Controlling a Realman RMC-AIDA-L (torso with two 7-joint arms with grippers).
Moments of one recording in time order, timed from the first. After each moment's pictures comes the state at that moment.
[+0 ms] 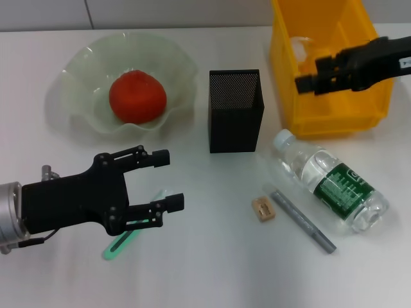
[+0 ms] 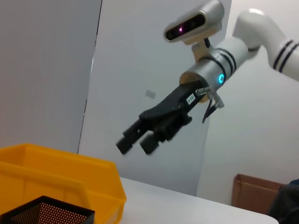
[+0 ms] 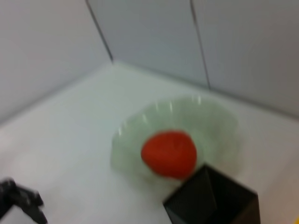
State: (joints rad) left arm -0.30 -2.06 1.02 0.64 1.61 1.73 -1.14; right arm 0.55 2.08 -0.94 -1.47 -2.20 -1.68 2.33
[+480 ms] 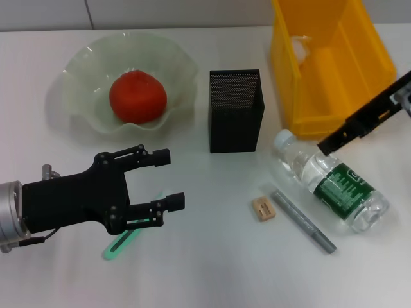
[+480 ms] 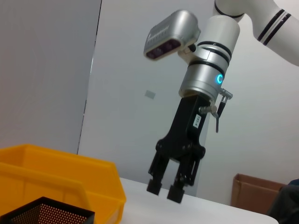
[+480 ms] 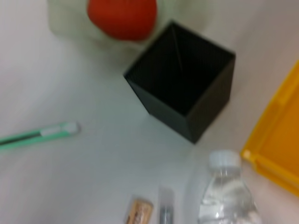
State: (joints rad) left arm -0.30 -2.06 1.02 0.64 1.61 1.73 -1.14; right arm 0.76 2.08 -1.10 -1.43 -2.64 -1.92 2.63
